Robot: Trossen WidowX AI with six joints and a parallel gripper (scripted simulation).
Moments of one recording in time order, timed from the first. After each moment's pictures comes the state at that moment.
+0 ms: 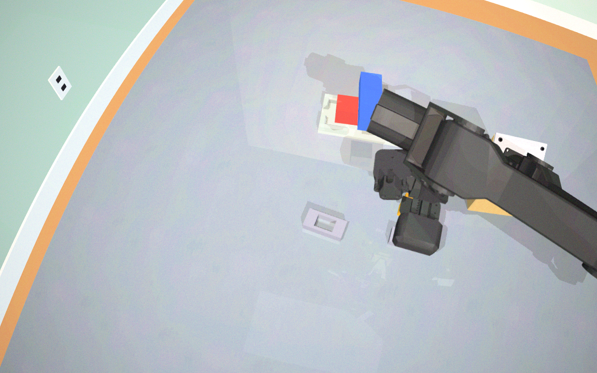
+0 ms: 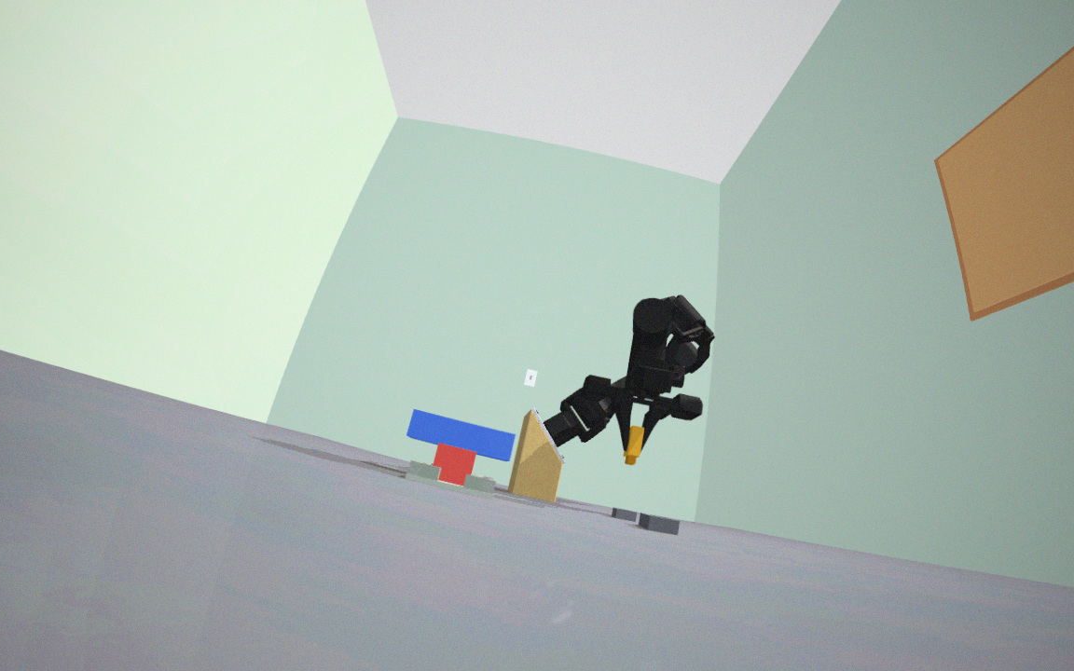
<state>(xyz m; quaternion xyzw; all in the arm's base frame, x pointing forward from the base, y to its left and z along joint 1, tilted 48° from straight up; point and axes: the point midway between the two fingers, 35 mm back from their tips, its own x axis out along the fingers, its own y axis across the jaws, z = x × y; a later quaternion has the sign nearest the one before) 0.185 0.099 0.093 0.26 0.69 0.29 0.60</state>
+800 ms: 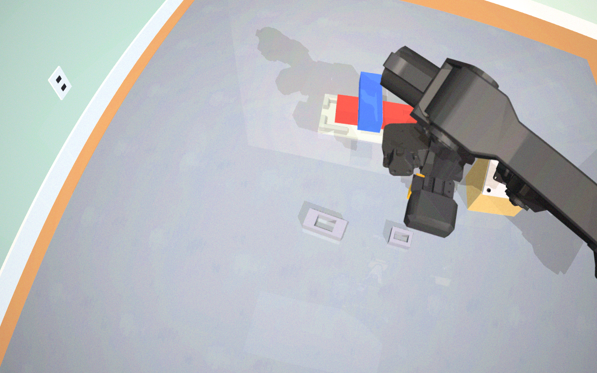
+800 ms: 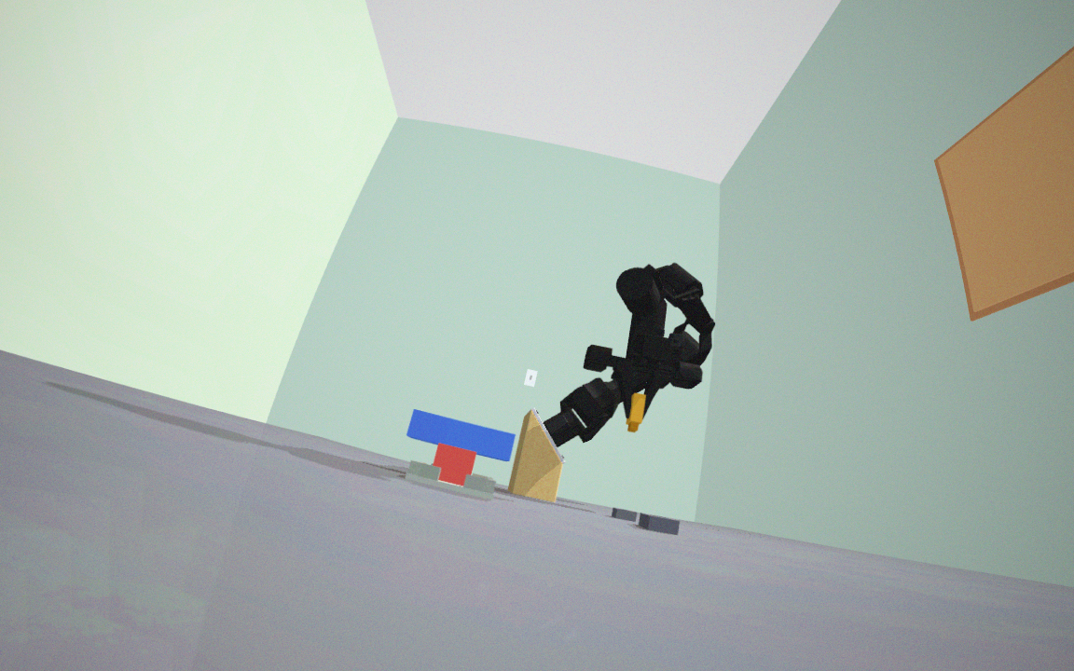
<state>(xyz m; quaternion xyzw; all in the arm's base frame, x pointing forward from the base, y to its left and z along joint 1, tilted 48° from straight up) 0.191 0.059 0.124 0.26 0.70 0.30 0.59</state>
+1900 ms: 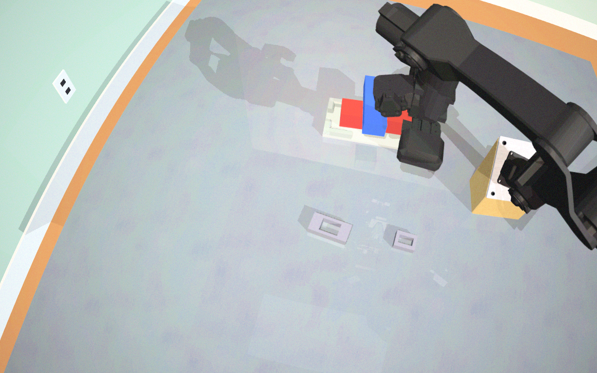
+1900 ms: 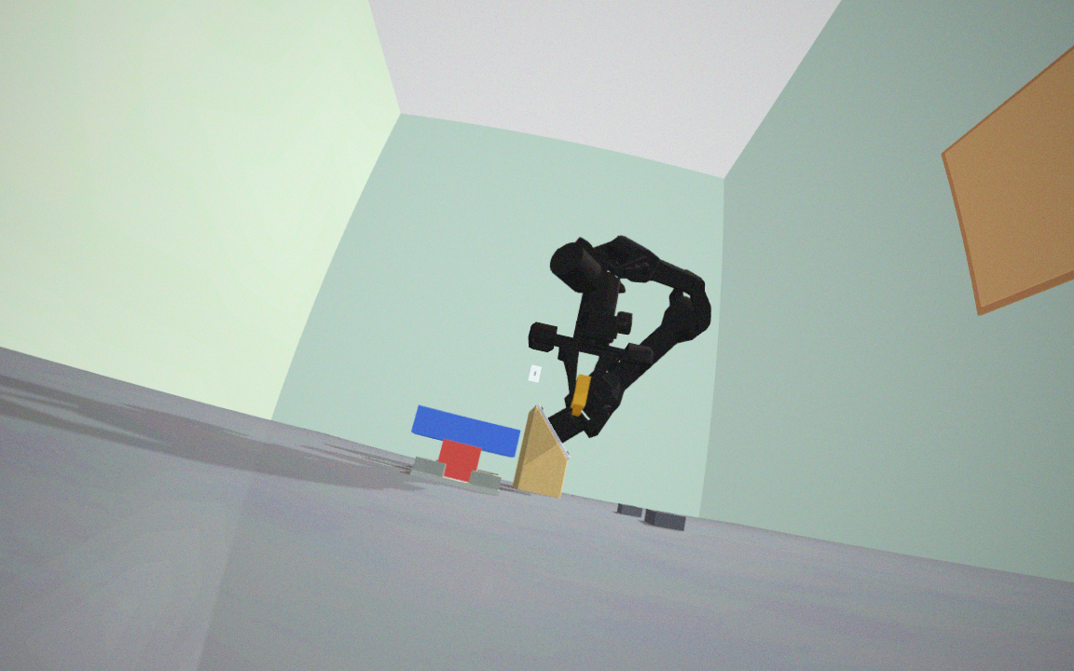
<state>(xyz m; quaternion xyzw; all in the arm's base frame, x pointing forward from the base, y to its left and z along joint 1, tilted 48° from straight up) 0.225 -0.001 0.045 0.24 0.70 0.30 0.60</state>
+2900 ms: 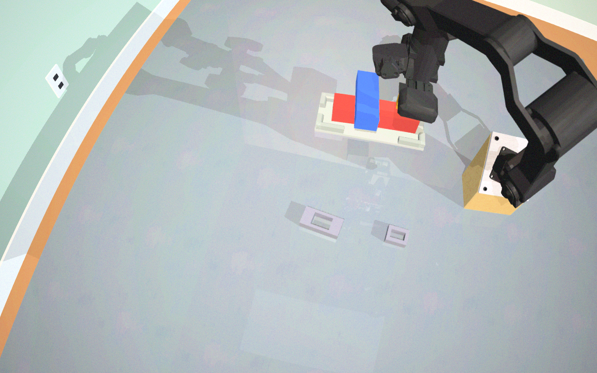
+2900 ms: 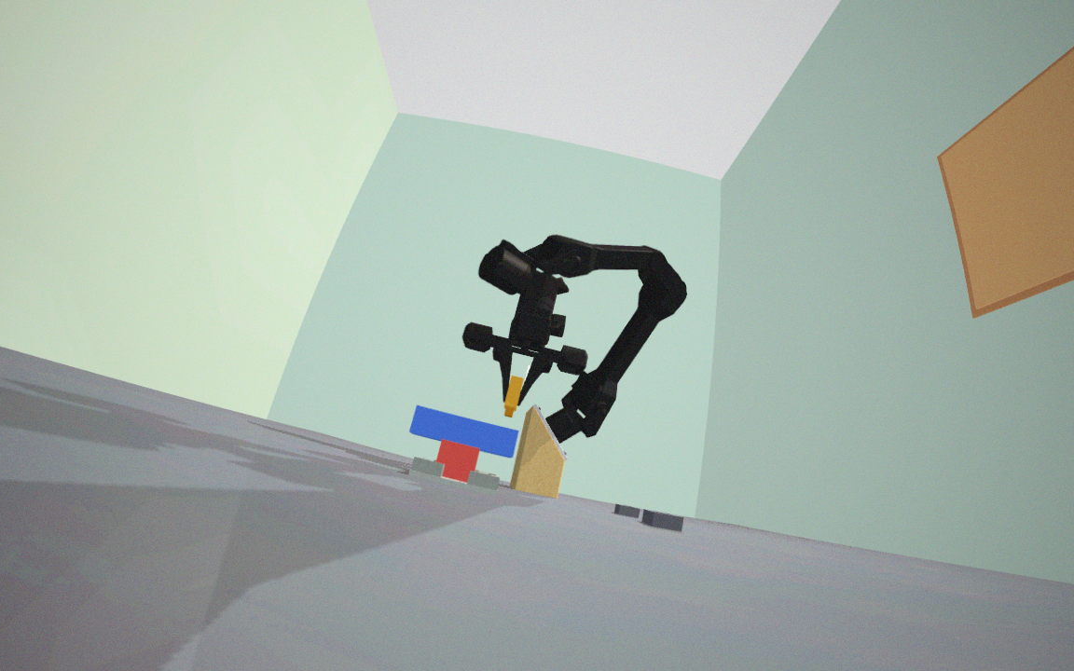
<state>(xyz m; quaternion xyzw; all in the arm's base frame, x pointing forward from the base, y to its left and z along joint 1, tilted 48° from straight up) 0.223 -0.050 -0.037 0.22 0.69 0.33 0.61</state>
